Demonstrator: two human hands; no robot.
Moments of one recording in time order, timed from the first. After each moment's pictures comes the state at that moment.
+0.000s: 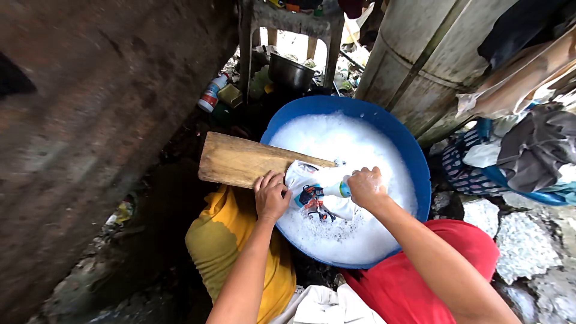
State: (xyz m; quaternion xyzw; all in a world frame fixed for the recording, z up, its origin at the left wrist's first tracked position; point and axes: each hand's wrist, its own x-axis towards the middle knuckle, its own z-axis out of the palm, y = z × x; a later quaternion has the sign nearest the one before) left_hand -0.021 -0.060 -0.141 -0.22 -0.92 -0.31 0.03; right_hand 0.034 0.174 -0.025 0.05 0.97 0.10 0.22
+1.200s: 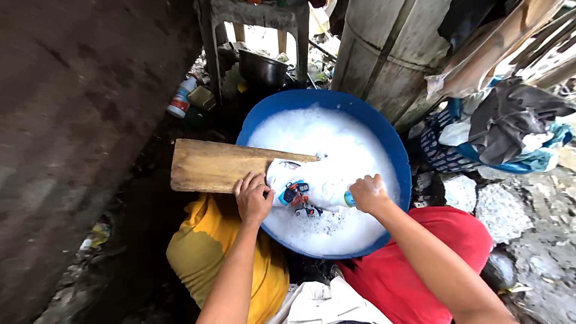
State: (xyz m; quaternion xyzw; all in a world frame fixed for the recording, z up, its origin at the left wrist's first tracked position) left_hand -0.020 -0.060 -0.142 -0.23 -0.92 -0.30 0.05; right_hand 0.084 0.203 -0.034 0.13 0.93 0.08 0.32
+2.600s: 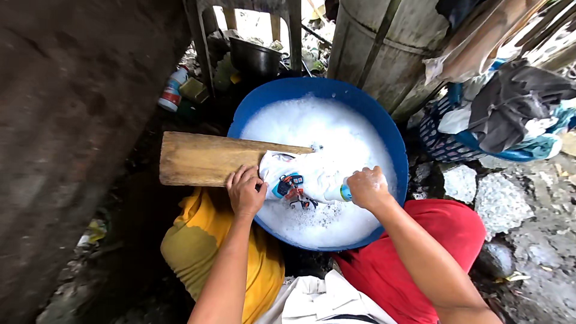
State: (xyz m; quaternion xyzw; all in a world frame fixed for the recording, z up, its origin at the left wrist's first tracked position) left_hand -0.021 -0.060 -0.143 -0.24 -0.92 -0.29 0.04; right_hand 0.095 0.201 -0.023 0.13 0.94 0.08 0.29
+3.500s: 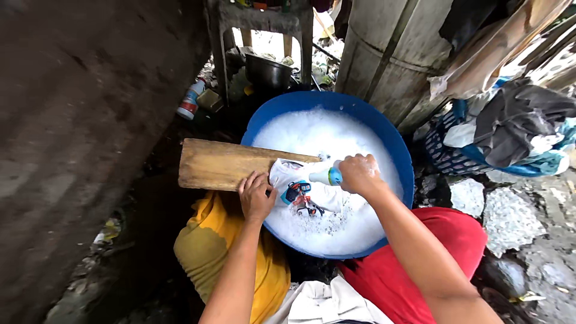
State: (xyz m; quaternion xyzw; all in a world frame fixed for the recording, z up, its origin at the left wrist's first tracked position) left_hand -0.020 -0.060 -0.140 -0.23 -0.92 -0.30 0.04; right_hand 0.047 0.187 0.009 0.10 0.97 0.01 0.20
